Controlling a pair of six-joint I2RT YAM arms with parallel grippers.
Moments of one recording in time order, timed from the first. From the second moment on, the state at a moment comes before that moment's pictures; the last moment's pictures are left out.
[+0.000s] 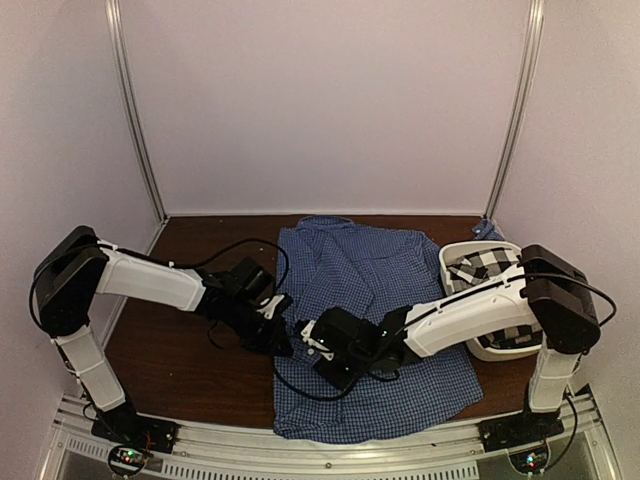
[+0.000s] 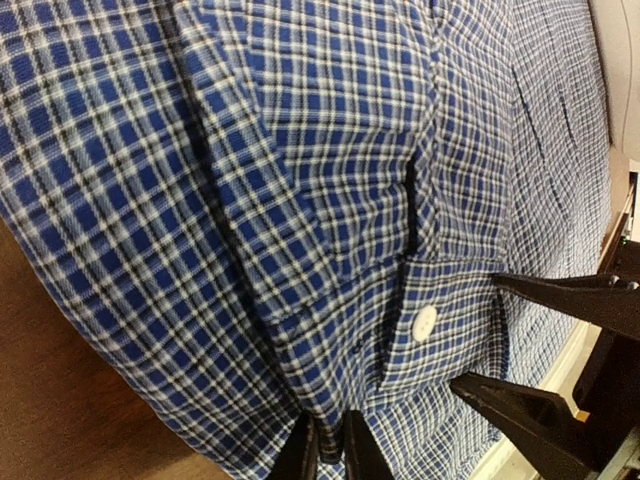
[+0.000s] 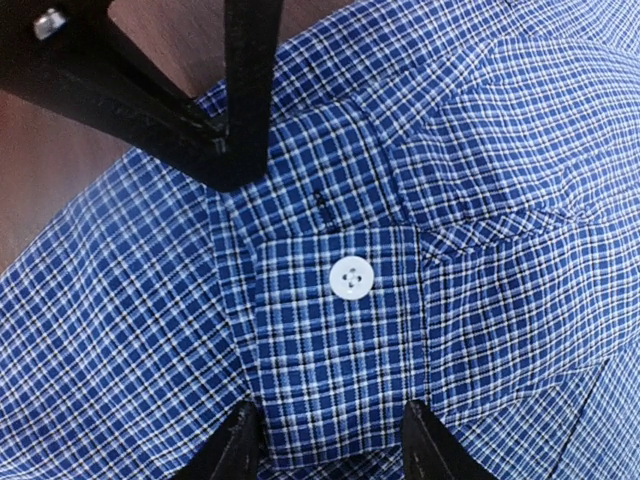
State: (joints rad) left arm -0.81 1.74 0.92 -0.28 0.44 -0.60; right arm 1.21 1.87 1.10 -0.22 0.21 0.20
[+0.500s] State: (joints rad) left arm -0.82 1.74 0.92 -0.28 0.47 -0.60; right arm 1.22 1.85 1.11 -0.27 0.28 0.19
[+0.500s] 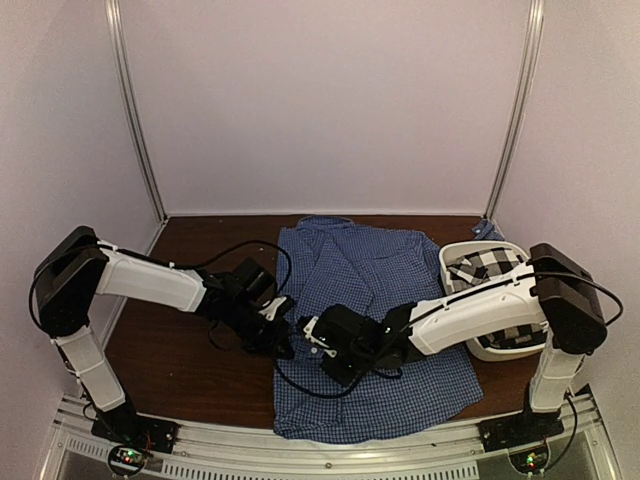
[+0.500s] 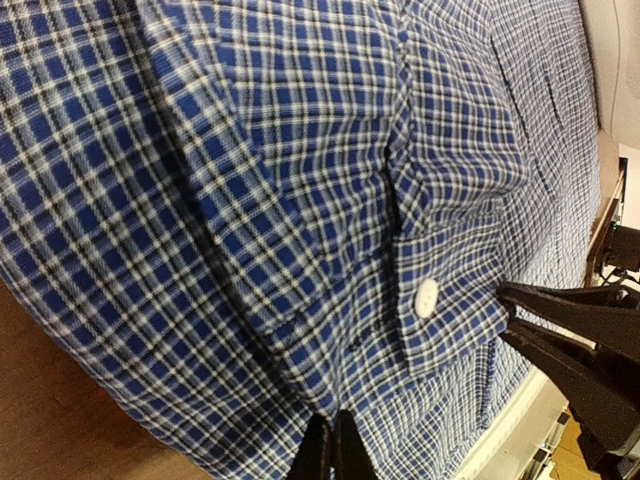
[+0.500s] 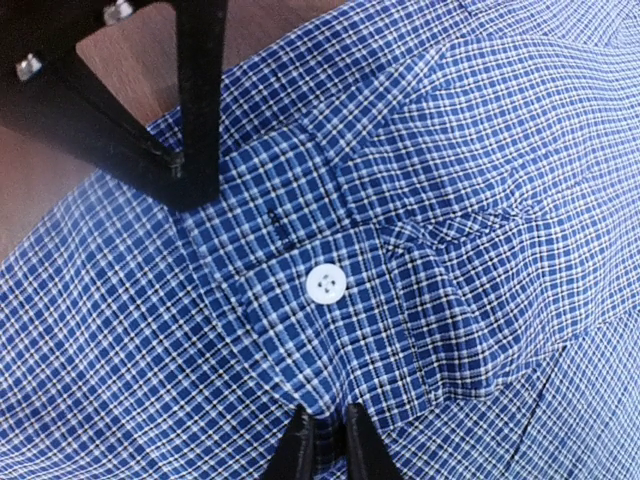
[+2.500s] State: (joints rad) left arm -0.82 1.46 0.81 -0.35 0.35 -0.72; right arm 1.20 1.62 1.03 -0.30 0.01 0.28
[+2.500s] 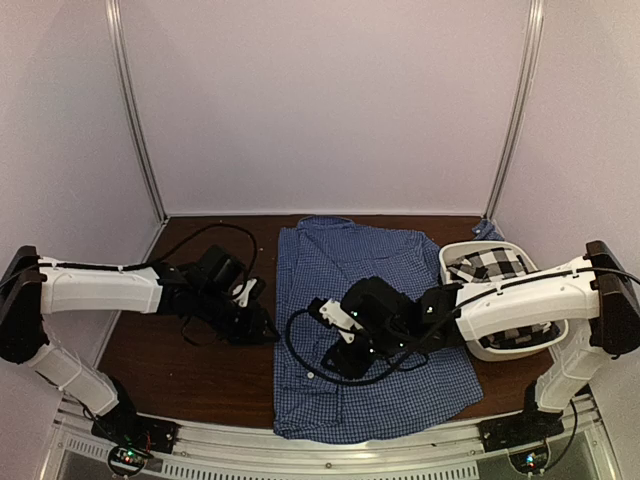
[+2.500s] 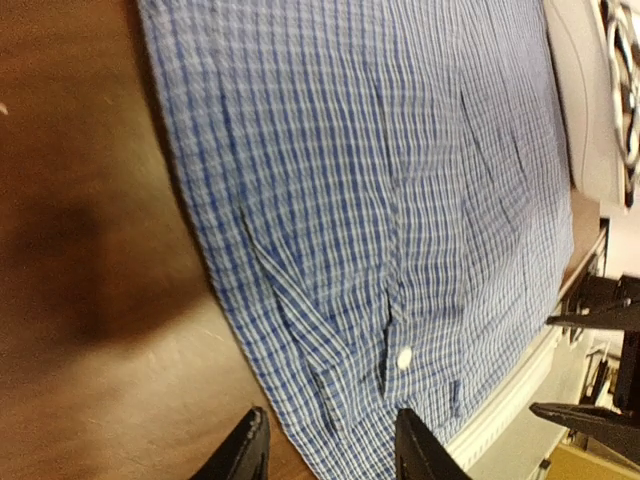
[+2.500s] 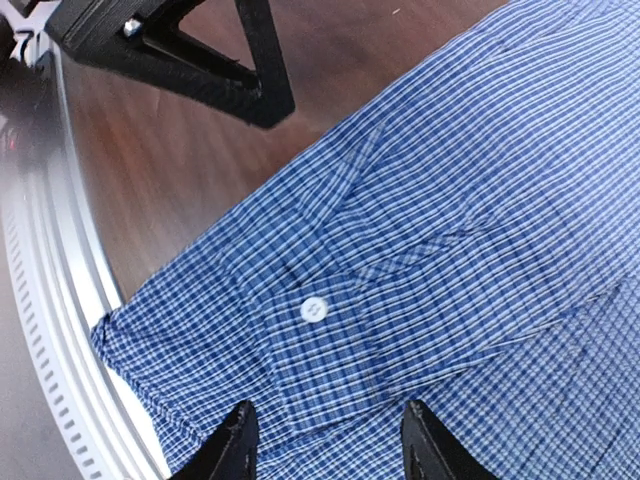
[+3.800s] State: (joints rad) left arm -0.47 2.09 1.36 -0.32 0.33 -0.53; right arm 0.77 1.52 1.03 -0.09 -0.02 0.39
